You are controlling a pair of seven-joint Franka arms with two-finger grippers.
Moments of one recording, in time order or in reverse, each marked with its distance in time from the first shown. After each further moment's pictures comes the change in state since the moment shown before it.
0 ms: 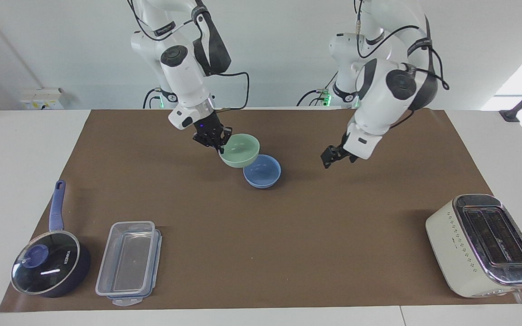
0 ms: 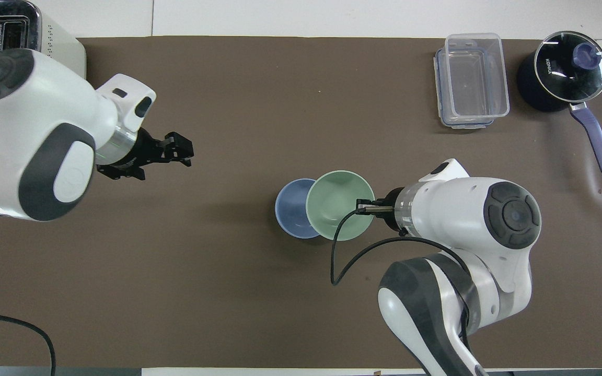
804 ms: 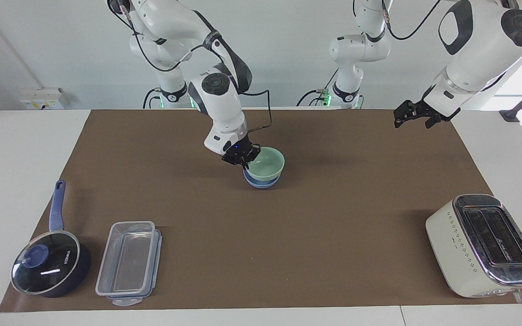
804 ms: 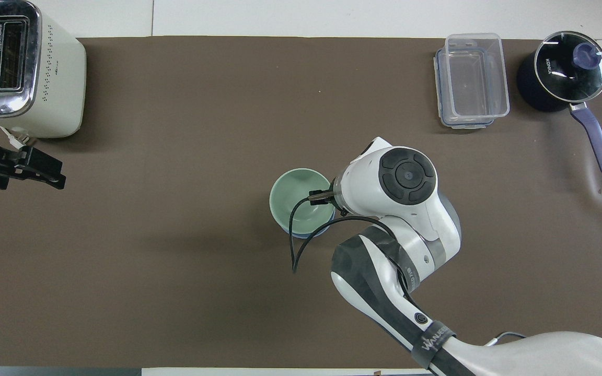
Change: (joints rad) left arm 0.199 -0.081 -0.007 0.226 0.114 -0.430 0.394; right arm 0.153 0.333 -0.003 0.211 -0.348 -0.024 0.151
